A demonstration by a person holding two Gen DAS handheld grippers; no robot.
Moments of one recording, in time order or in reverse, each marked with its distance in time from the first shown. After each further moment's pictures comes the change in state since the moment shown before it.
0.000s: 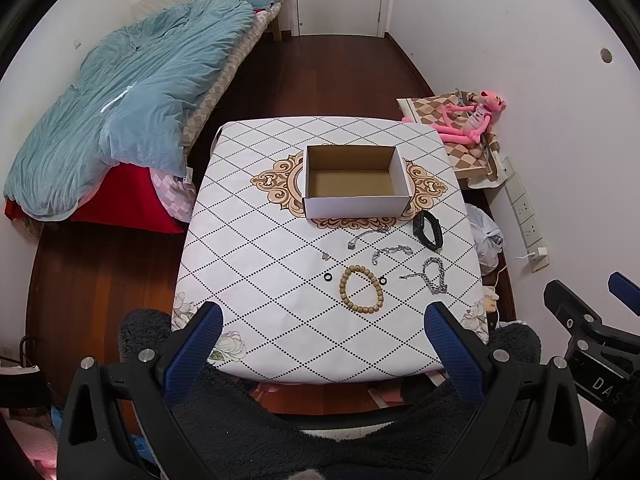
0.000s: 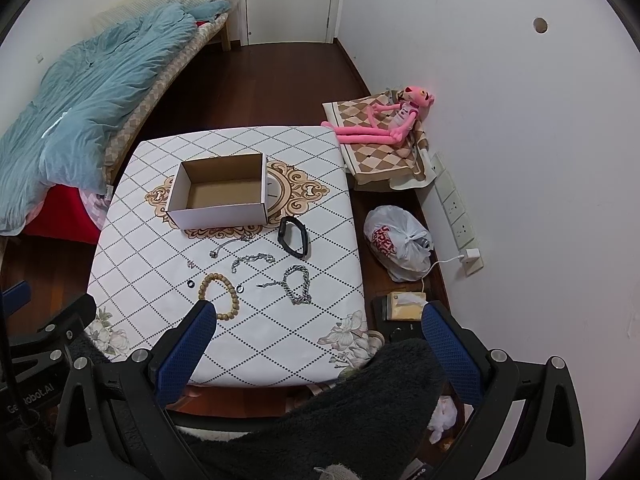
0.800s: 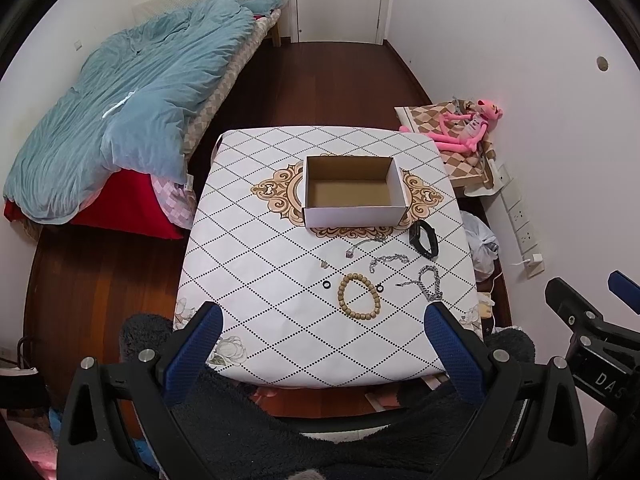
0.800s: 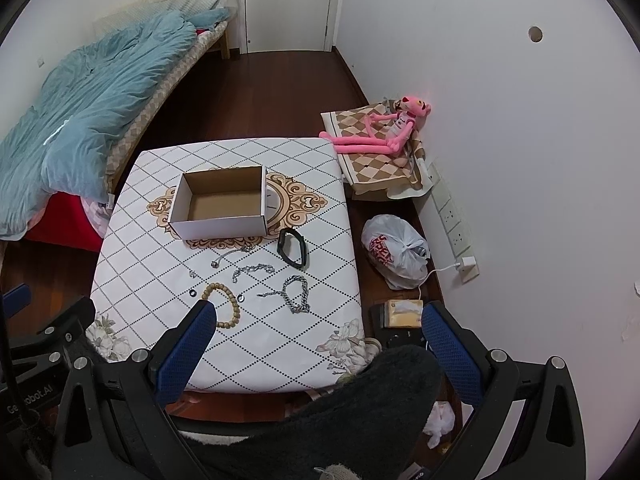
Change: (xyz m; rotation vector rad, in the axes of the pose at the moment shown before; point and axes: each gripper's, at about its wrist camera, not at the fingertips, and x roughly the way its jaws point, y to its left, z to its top) left arm -0.010 -0.002 0.007 -0.006 -0.022 -0.010; right arm -0.014 -0.002 0.005 0.000 -0.035 -0.006
